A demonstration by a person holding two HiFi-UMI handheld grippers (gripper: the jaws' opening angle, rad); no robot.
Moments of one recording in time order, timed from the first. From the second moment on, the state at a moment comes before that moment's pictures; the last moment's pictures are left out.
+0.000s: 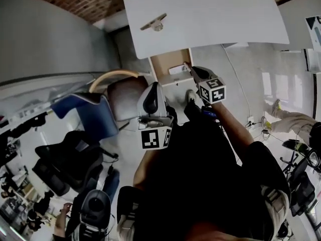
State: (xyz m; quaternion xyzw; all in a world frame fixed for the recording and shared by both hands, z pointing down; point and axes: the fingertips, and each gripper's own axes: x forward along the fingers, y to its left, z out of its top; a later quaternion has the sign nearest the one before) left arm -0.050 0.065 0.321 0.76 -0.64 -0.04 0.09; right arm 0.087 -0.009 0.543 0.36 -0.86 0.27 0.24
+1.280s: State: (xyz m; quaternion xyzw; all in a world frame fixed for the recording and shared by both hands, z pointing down) left arm -0.120 0.104 0.290 0.78 -0.61 -0.08 0.07; right arm 0.013 0.051 0.404 0.40 -0.89 0.16 0.12
